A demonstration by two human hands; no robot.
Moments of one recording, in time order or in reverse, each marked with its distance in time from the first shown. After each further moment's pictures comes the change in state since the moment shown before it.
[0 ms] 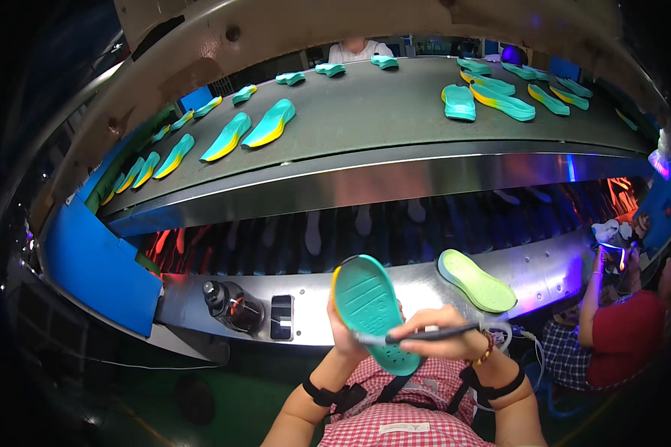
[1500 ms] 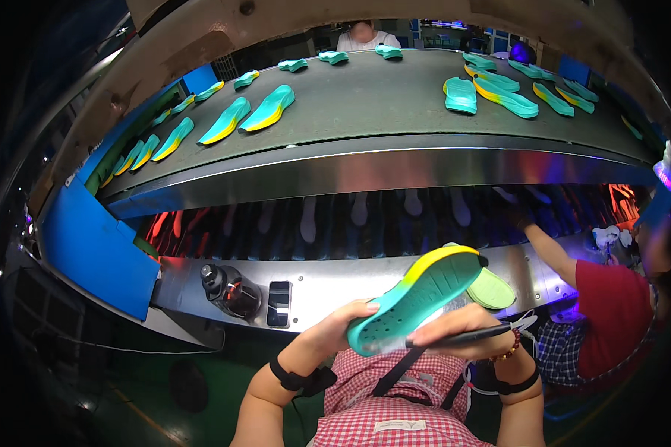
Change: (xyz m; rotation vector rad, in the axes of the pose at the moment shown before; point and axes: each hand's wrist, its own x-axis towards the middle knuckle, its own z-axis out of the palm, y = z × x) left_hand -0.010 0.018 0.014 0.492 -0.036 -0.406; right_hand -0.027 -0.018 -0.037 0.124 -0.146 -0.080
